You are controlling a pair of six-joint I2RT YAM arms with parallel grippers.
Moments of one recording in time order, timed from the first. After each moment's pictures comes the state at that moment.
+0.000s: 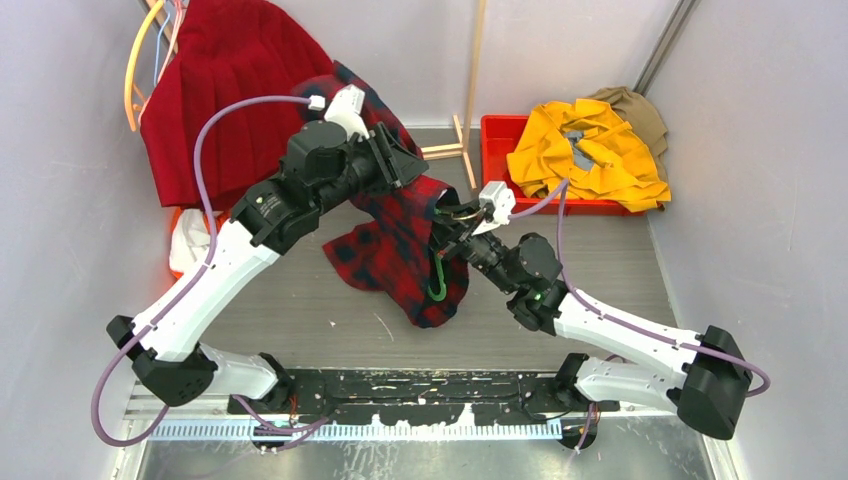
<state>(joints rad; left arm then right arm) -0.78 1.34 1.64 -0.55 -0.06 -0.75 0.93 1.05 0.69 0.77 0.01 0.19</state>
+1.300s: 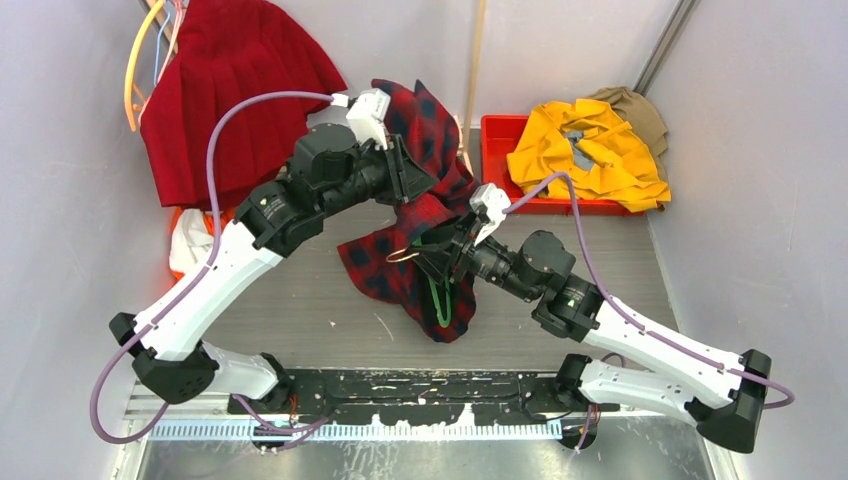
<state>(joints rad) -0.82 1.35 1.68 -0.58 0.03 -0.58 0.98 0.90 0.84 0.20 -0.06 0.28</state>
